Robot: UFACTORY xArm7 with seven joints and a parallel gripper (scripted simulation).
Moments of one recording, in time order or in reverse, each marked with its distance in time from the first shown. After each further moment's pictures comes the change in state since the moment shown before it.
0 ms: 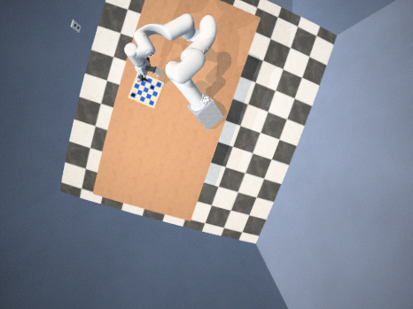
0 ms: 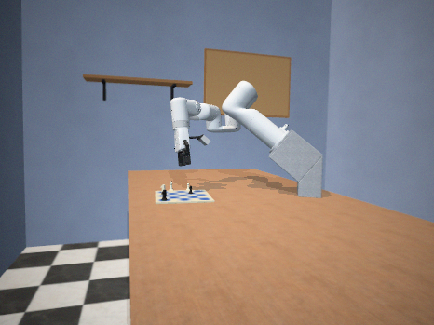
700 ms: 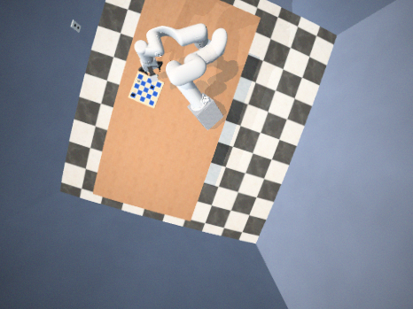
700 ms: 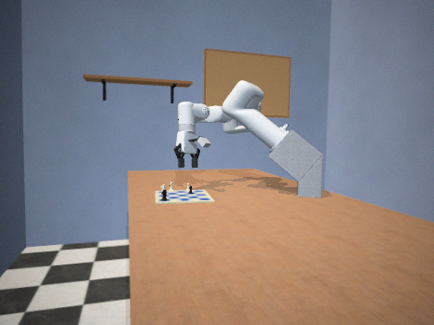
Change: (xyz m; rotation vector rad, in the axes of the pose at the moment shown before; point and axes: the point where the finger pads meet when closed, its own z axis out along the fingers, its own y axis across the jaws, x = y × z) arm 0.024 -0.034 0.010 -0.030 -0.051 0.950
